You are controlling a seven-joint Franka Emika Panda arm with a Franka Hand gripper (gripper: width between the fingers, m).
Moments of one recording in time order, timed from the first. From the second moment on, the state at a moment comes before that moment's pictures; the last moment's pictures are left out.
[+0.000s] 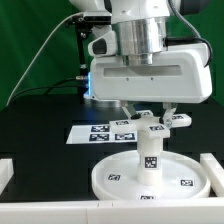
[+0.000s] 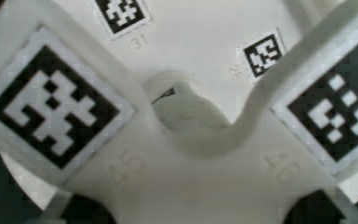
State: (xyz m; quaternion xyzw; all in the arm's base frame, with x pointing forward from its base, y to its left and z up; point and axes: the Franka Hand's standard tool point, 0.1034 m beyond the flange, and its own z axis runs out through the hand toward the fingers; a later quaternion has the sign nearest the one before) arm 0.563 0.039 0.100 -0.93 0.36 -0.02 0.06
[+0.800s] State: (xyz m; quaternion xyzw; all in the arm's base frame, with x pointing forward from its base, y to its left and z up) arm 0.562 0.038 0.099 -0.81 0.58 -0.01 0.08
